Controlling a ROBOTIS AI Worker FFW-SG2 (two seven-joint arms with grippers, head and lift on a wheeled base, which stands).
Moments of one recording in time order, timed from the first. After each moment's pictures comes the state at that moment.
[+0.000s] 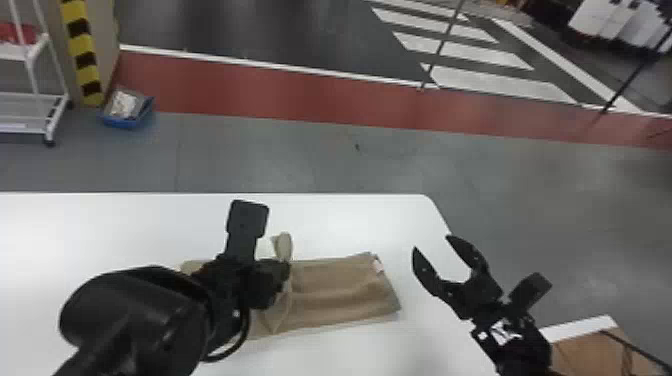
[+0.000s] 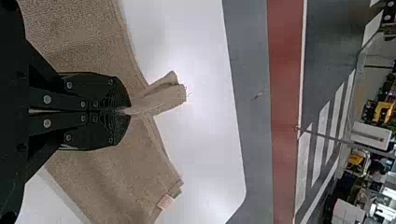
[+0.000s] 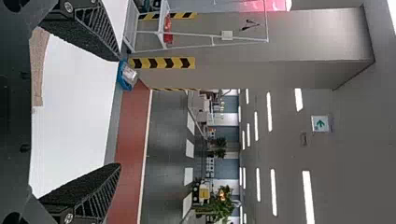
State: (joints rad) left arm -0.27 0.01 -0.62 -1.45 0.52 0.75 0.17; right arm 0.02 -0.26 -0.43 -0.99 -0.29 -0.50 0.86
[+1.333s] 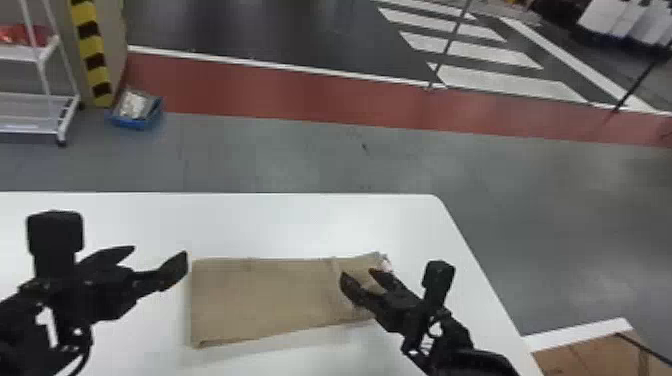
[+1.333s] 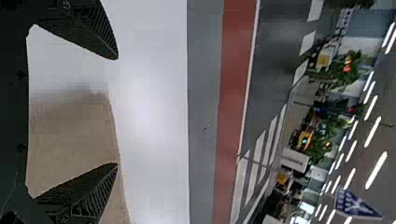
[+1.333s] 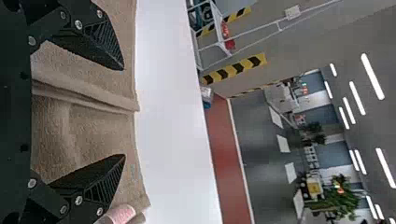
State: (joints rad) left arm 0.06 0.18 -0.15 -1.71 0.33 0.54 -0.20; right arm 0.07 -0.09 -0.26 -1.28 -0.17 0.16 0.56
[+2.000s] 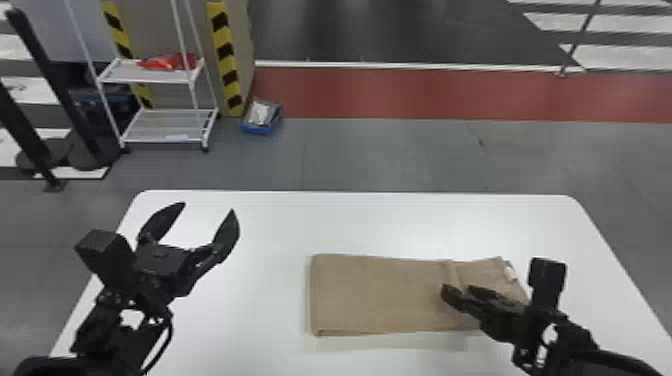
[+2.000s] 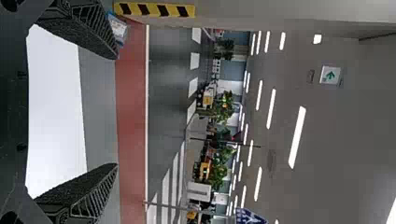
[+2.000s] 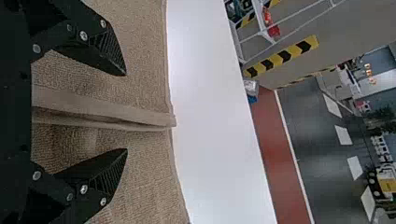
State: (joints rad) left arm 0.20 0.25 -0.05 -1.64 0.32 -0.12 -0.19; right arm 0.02 -0.09 -0.20 -1.33 -0.15 0.46 0.46
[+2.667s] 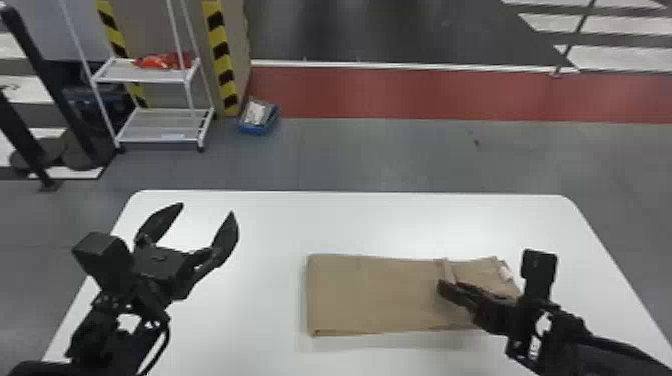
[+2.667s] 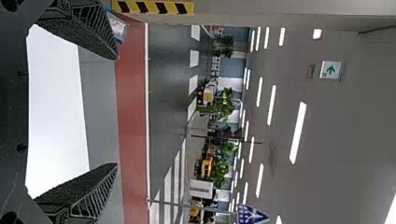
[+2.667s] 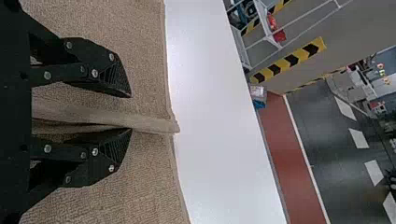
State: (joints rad) left arm 0.22 0.25 -0.05 -1.67 0.30 -0.12 -0.18; right arm -0.02 -0.09 -0.20 -1.34 -0.17 0.56 0.49
